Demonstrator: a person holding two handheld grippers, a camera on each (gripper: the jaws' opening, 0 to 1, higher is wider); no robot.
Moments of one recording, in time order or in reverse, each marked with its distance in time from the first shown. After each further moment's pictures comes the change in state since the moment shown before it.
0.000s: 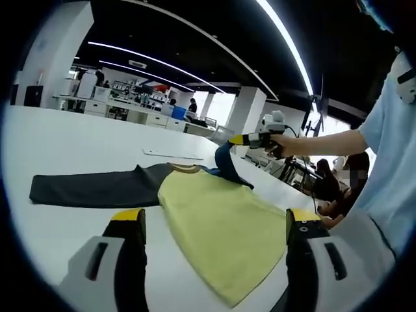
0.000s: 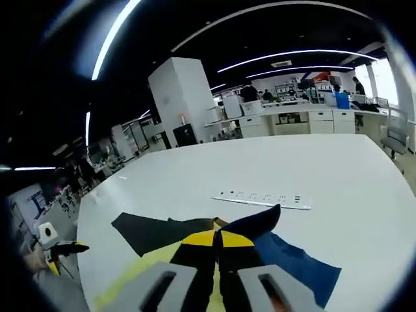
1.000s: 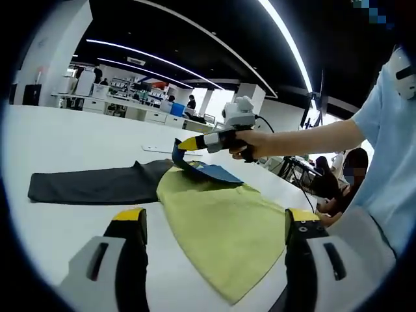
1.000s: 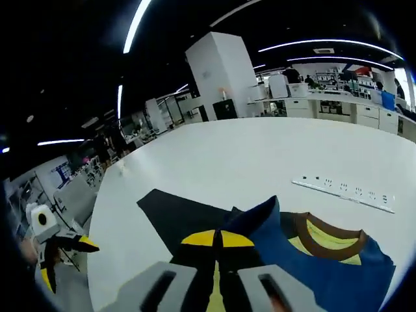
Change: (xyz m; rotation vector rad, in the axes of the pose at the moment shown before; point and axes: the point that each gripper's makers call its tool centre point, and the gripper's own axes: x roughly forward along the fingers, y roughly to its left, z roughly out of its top) left arm 0.002 0.000 -0.007 -0.002 0.031 -0.010; right arm 0.113 0.125 -0.069 -0.140 0.194 0.199
